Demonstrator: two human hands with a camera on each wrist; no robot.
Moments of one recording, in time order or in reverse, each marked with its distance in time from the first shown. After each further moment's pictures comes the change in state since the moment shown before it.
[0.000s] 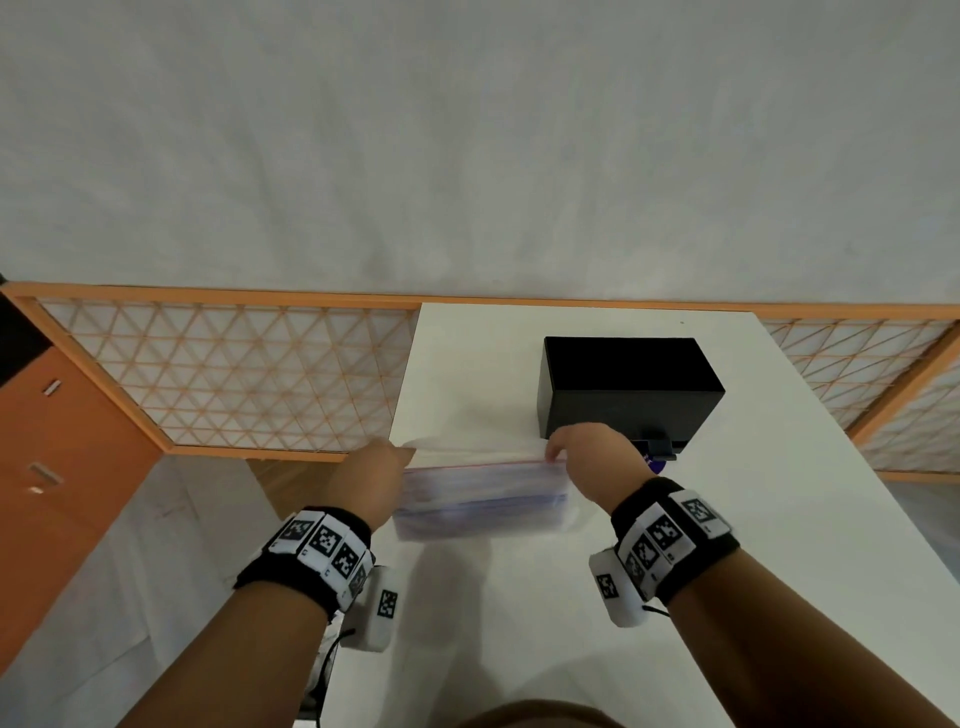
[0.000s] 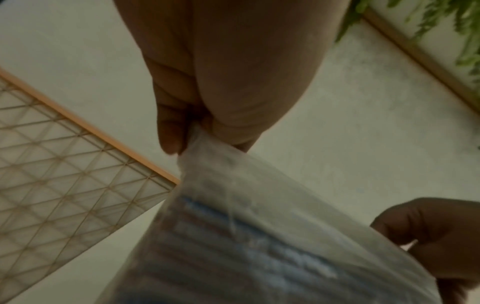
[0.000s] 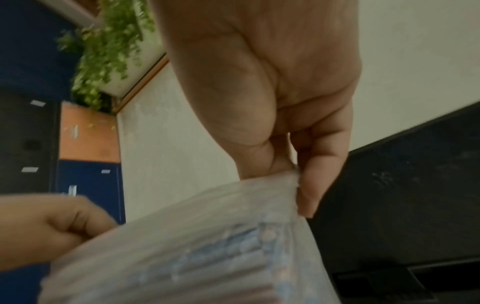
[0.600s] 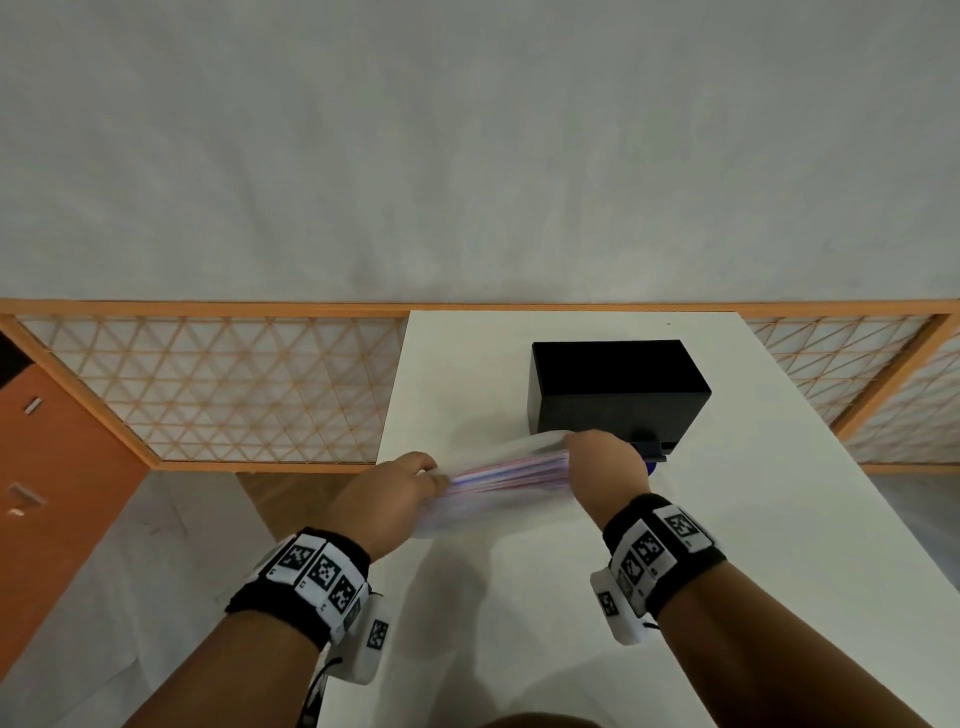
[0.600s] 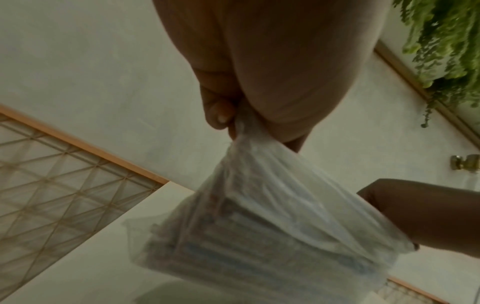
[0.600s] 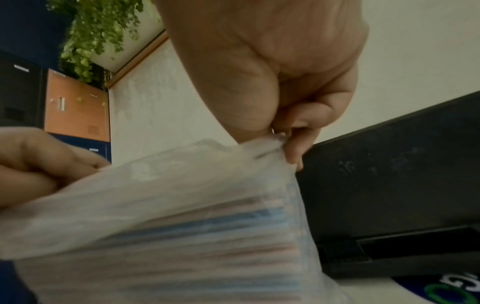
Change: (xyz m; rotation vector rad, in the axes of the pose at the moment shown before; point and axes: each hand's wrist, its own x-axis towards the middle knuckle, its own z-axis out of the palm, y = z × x) left_hand -0.007 0.020 0.004 0.046 -0.012 0.263; right_hand -0.008 0.003 0.012 -0.110 0.124 0.204
